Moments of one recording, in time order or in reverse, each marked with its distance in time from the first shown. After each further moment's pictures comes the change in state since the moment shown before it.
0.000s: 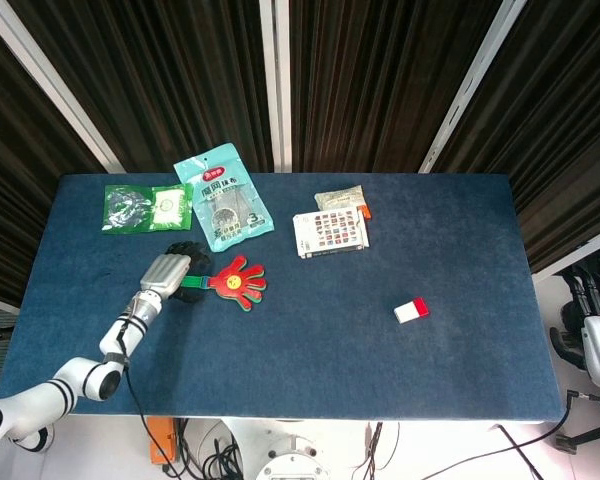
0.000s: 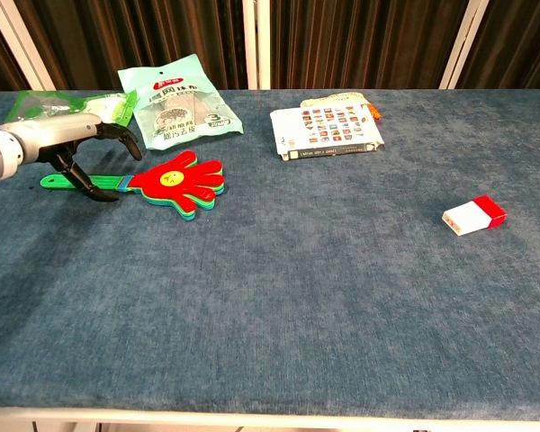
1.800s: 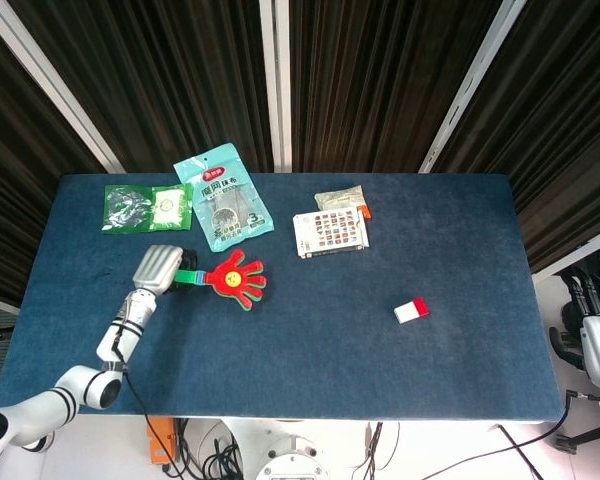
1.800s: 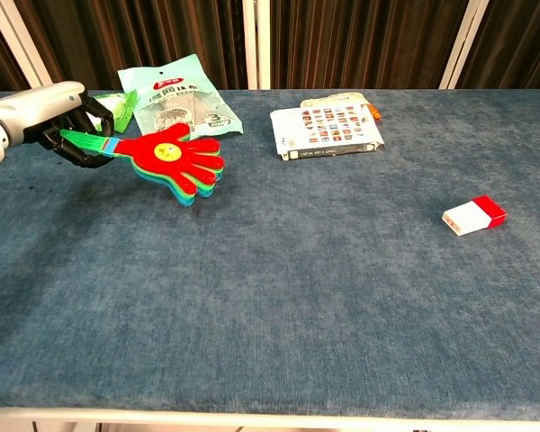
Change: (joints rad) left arm 0.043 -0.043 -0.001 0.042 0.060 0.231 -0.033; right arm 0.000 0.002 0.002 -0.003 0.004 -0.011 0.006
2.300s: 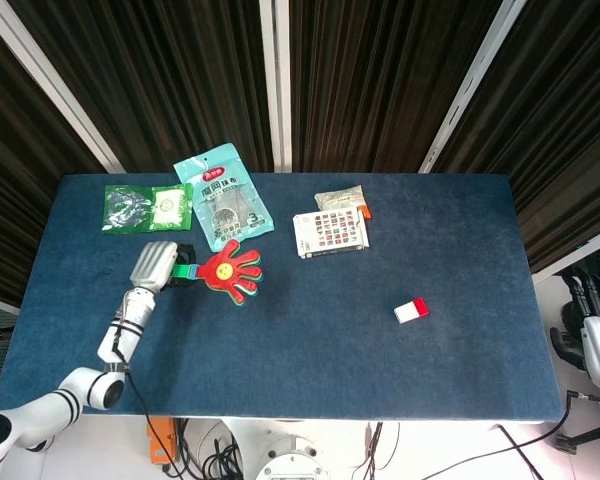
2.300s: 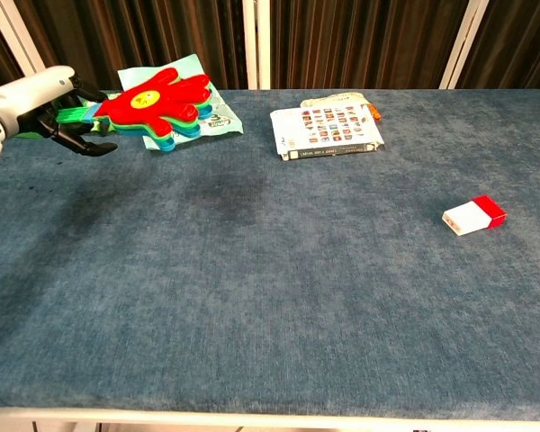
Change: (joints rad) left arm 0.017 -0.026 -0.027 0.019 0.005 0.066 -0.132; right arm -0.001 0.000 -0.001 0.000 0.004 -0.004 -0.002
